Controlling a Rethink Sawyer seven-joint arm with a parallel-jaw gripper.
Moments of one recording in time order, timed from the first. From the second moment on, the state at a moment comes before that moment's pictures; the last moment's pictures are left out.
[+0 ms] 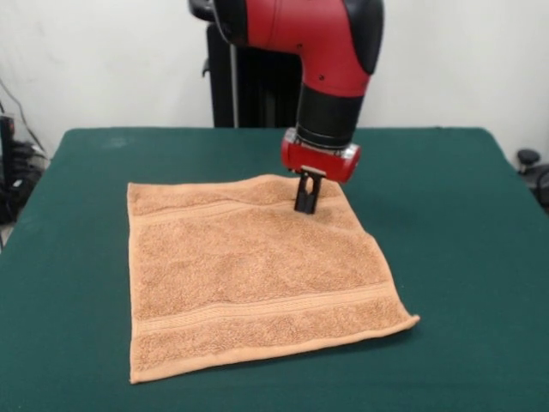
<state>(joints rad) -0.04 -0.42 -0.15 1.81 -0.23 0.04 2.25</state>
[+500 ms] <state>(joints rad) 0.00 -0.40 -0.19 1.86 -0.15 -0.07 2.25</state>
